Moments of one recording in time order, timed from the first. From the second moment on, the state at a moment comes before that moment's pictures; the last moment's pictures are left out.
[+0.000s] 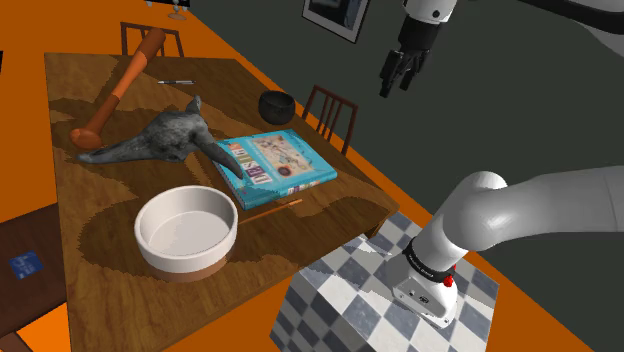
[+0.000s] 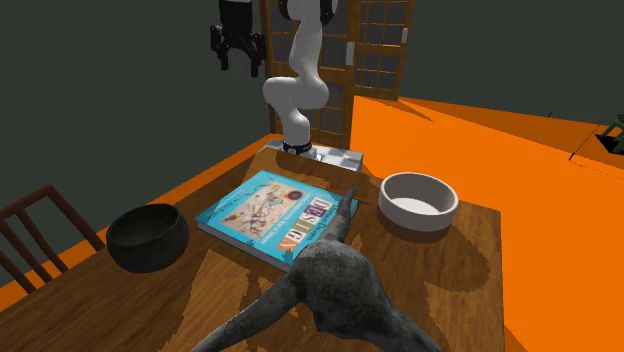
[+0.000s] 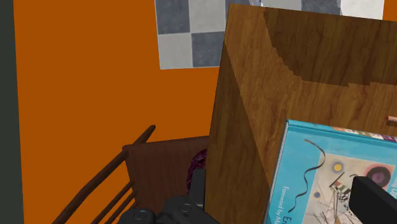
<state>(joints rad) 0.02 -0.75 -0.02 -2.26 -0.11 1.49 0.07</state>
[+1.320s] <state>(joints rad) 0.30 -0.41 -0.01 -2.36 0.04 1.96 -0.36</state>
